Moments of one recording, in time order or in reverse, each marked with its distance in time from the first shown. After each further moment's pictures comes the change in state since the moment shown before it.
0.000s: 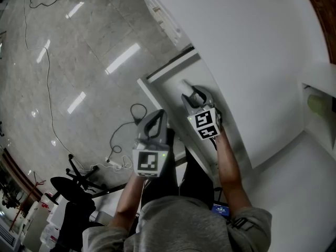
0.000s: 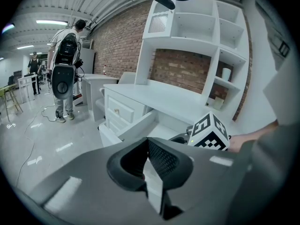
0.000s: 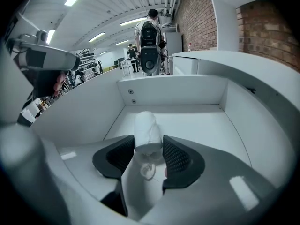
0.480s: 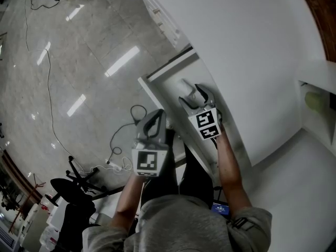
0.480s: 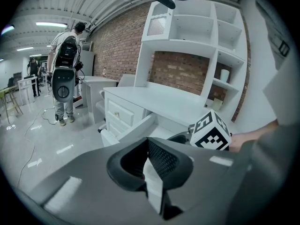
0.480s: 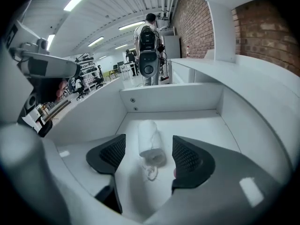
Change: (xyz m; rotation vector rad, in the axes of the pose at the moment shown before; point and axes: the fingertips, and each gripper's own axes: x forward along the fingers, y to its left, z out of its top) left arm -0.010 -0.002 0.009 0.017 -0.017 -0.002; right arm -0.016 0.002 0.014 0.029 -0.042 0.006
